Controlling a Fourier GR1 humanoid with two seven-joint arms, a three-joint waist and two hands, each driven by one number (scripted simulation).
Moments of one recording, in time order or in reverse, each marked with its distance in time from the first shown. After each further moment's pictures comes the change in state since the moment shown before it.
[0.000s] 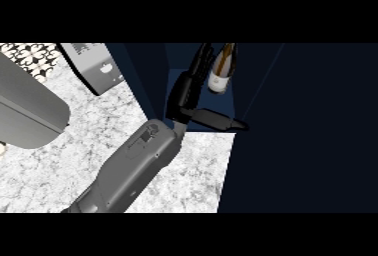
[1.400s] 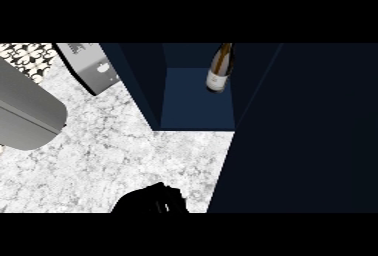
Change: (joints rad) left arm 0.783 0.283 -0.369 -1.017 -0.085 0.233 0.061; right arm -0.004 0.013 0.111 -0.010 0.025 0.016 -0.003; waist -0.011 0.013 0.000
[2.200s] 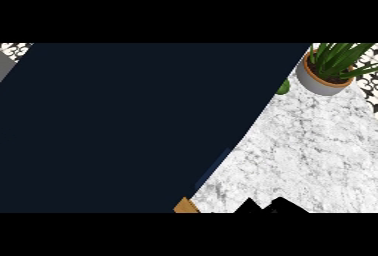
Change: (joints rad) left arm 0.327 0.391 0.381 -0.182 0.294 -0.398 -0.153; right arm -0.101 0.188 0.356 0.044 0.001 -0.040 0.063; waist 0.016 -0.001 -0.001
